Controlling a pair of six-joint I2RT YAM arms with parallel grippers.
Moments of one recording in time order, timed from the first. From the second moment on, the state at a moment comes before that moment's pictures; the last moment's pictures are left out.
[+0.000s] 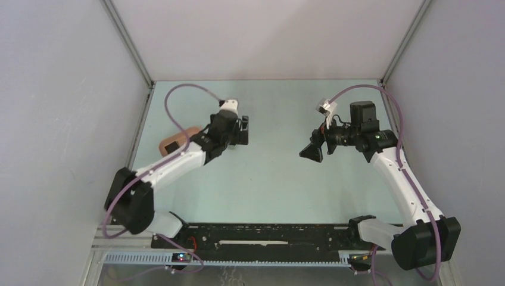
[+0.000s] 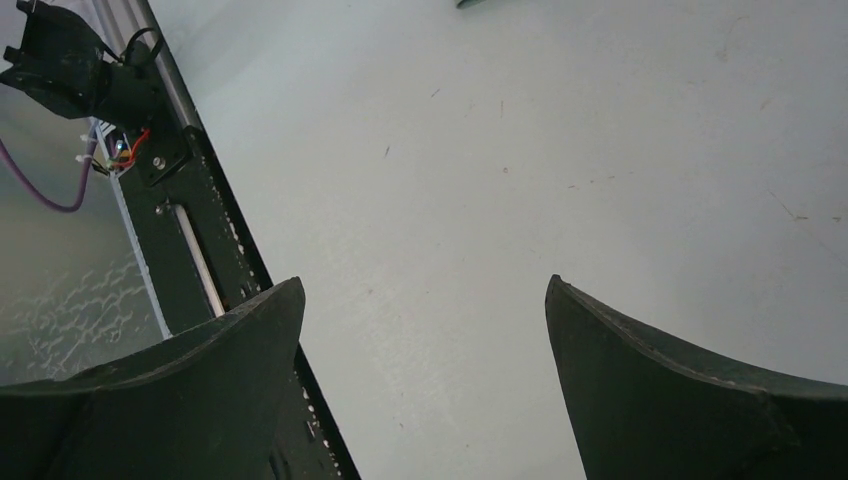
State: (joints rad) left arm -0.62 1.38 0.93 -0.18 -0.33 -0.37; right arm 0.19 1.15 1.07 -0.66 -0.84 -0.26
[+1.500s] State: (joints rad) left arm -0.32 2.10 1.61 -0.62 -0.03 -0.05; right arm 0.19 1.21 1.06 -0.67 -0.85 -0.29
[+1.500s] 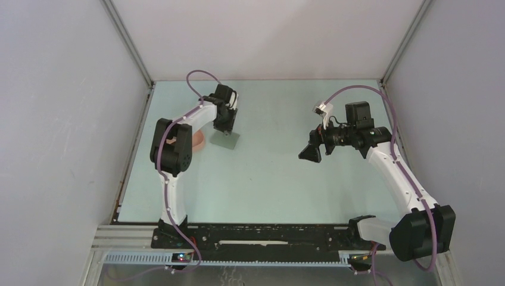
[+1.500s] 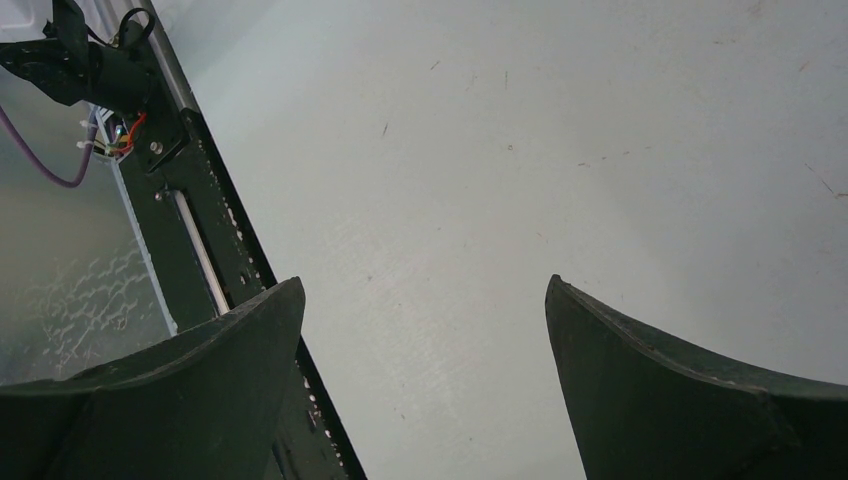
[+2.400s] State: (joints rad) left arm -0.35 2.07 1.55 -0.60 -0.01 -0.06; right arm 0.17 1.20 1.06 -0.68 -0.86 -0.30
